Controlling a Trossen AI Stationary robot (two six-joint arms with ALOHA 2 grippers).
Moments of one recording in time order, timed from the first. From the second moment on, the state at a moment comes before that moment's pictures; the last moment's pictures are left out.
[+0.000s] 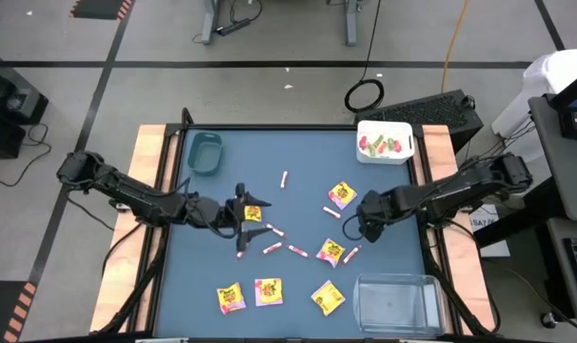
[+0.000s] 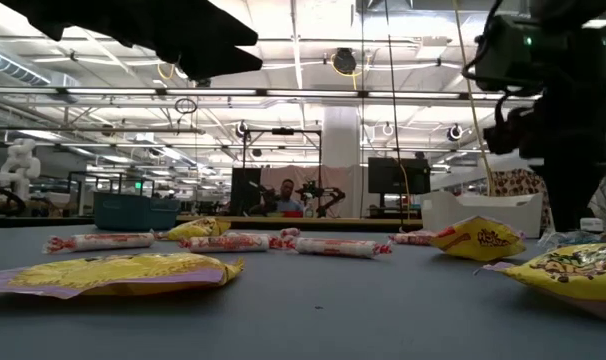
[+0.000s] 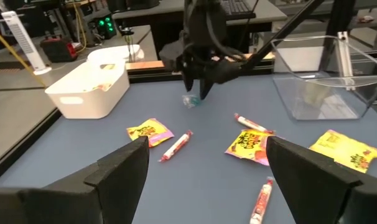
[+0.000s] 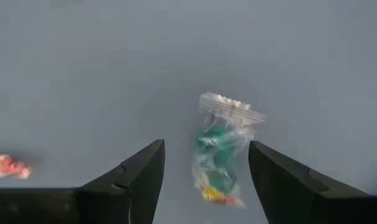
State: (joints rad) left arm -0.27 1.24 0.56 0.45 -0.33 0.03; right arm 0.14 1.29 0.64 -0.90 0.13 0.95
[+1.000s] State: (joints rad) left arm -0.29 1.24 0.56 0.42 -0.34 0.01; right arm 0.14 1.26 0.60 -0.63 0.05 0.93
